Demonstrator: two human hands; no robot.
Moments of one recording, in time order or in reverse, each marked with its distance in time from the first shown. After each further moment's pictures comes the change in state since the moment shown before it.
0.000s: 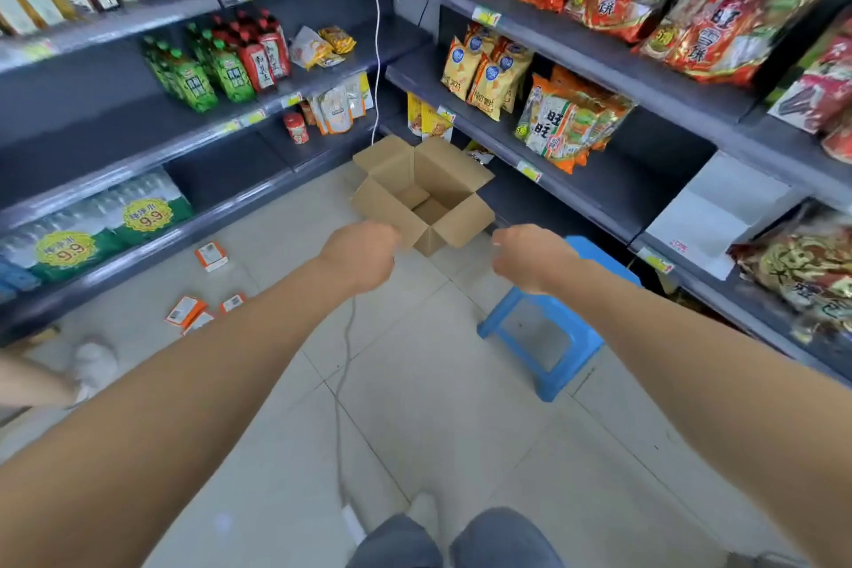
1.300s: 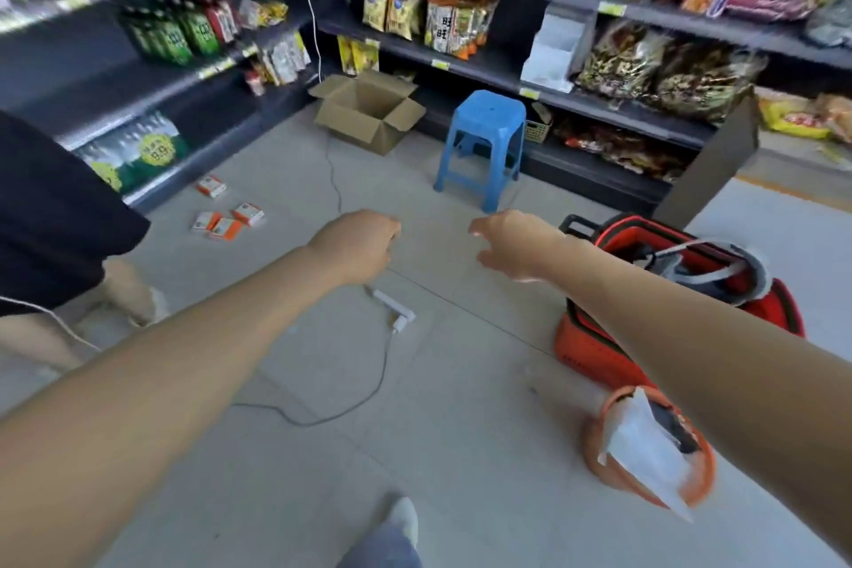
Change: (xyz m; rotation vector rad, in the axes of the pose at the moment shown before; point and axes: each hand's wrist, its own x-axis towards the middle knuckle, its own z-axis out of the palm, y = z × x) left_hand -0.733 -0.003 0.155 -0.008 0.023 0.374; right_hand -0.707 -0.304 0.274 0.057 0.080 0.113
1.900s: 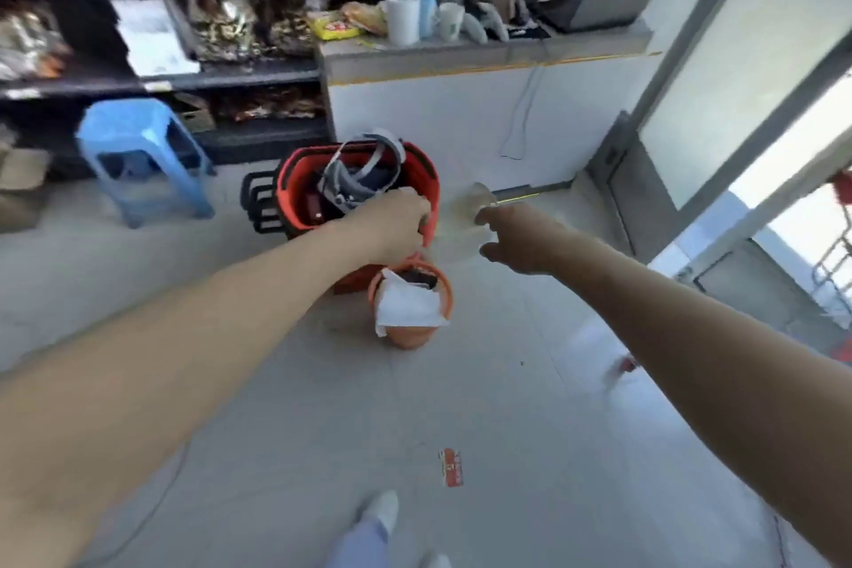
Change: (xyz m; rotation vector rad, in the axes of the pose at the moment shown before) left_hand -0.124 0.447 0.053 0.030 -0.194 0.823; right_hand -0.447 0.163 0.125 0.253 0.095 0.835
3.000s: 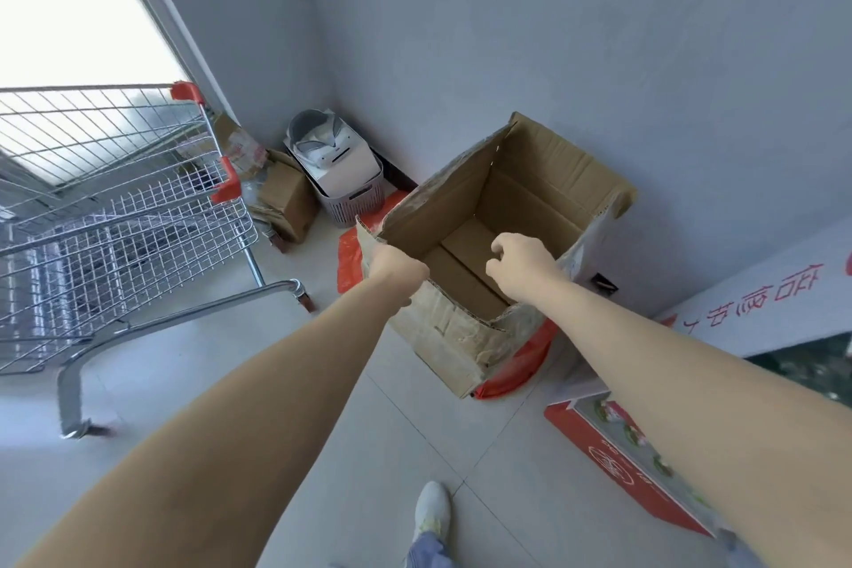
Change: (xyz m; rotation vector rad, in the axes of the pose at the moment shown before) left_hand -0.304 0.611 0.410 0.129 -1.029 0.876; right_hand -0.686 0.086 0.338 0.975 0.422 2.312
